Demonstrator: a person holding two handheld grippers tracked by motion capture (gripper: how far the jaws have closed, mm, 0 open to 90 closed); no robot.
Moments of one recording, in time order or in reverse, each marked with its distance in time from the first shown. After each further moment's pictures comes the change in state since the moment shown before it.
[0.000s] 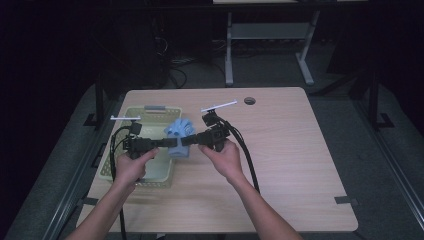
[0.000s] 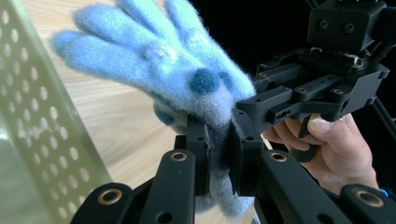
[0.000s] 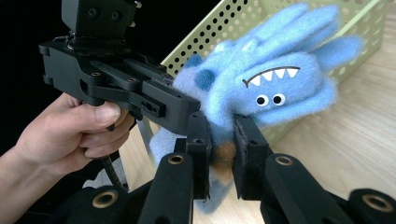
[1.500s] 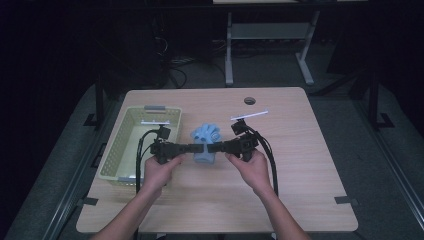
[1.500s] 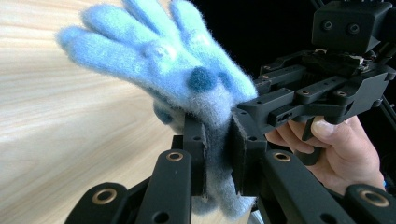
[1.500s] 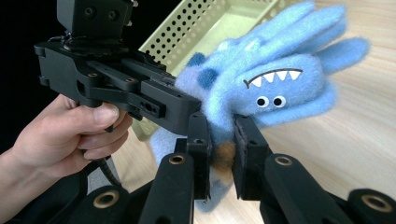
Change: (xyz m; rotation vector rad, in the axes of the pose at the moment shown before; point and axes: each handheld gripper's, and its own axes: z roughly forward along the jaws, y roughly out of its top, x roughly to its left) left arm -0.028 -0.012 0.065 0.034 -0.036 0.024; right arm -0.020 -0.040 -0.058 -0.029 -0.064 0.044
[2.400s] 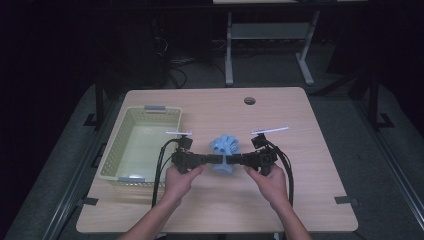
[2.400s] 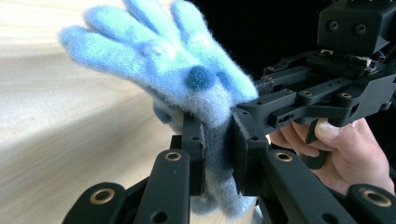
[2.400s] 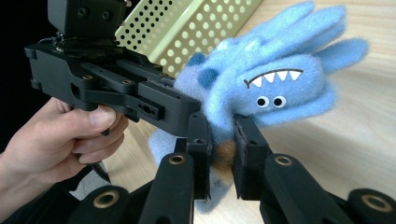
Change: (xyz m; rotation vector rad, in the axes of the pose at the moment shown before) left arm -0.008 -0.024 0.055 0.053 -0.011 -0.010; right arm -0.028 -0.047 -0.030 -0.017 -0.048 0.065
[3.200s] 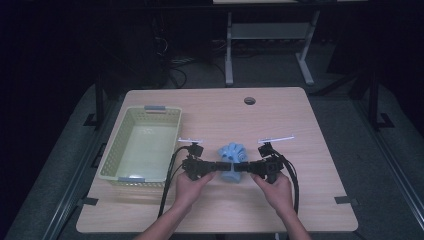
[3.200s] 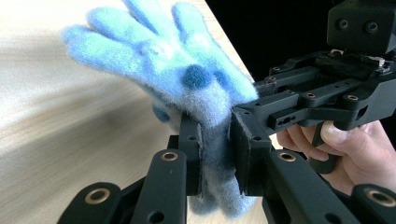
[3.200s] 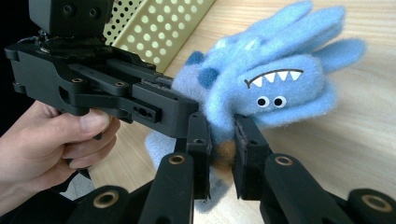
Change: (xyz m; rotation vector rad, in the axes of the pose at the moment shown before) left arm 0.005 -0.019 0.033 0.023 0.023 -0.009; right arm -0.023 -0.026 -0.001 0.010 -0.043 0.038
